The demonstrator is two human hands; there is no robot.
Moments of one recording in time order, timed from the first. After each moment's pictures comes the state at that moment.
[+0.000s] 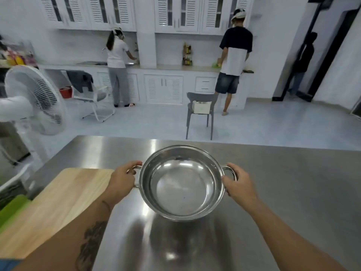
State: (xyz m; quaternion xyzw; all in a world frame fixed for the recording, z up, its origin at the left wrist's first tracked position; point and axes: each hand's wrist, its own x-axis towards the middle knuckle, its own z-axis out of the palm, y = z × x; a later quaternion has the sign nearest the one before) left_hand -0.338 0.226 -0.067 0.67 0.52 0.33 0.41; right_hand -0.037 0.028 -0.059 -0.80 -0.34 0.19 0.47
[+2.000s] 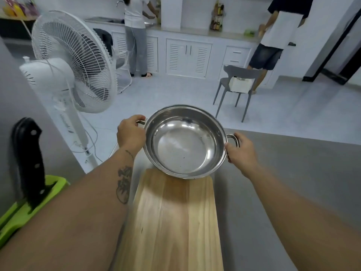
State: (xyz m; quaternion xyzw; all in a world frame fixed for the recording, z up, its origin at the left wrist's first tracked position) left_hand -0.555 0.566 -0.082 0.62 0.61 0.39 0.29; right_hand -0.276 0.401 -0.115 -0.79 -0.30 0.23 0.49
